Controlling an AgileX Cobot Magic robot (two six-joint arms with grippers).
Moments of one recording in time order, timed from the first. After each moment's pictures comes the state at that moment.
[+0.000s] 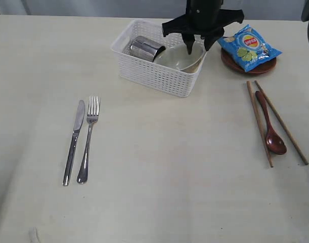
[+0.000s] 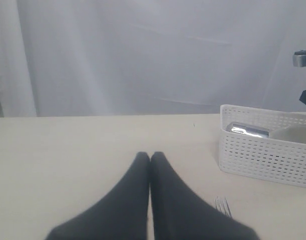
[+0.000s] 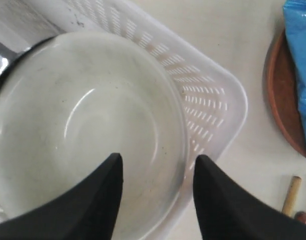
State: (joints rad) left arm -0.15 0.00 0.00 -0.16 0.15 0.10; right arm 0.45 2.26 -1.99 -0.16 1.19 0.28
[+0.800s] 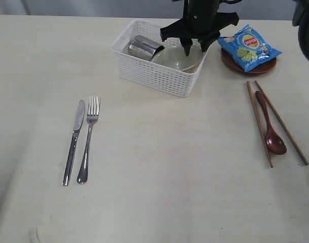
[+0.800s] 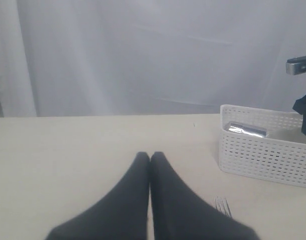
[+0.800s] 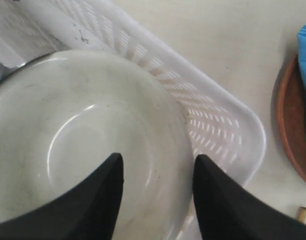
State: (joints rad) left arm -0.15 0.00 0.00 -0.16 0.15 0.10; right arm 0.45 2.30 -1.99 -0.18 1.13 0.25
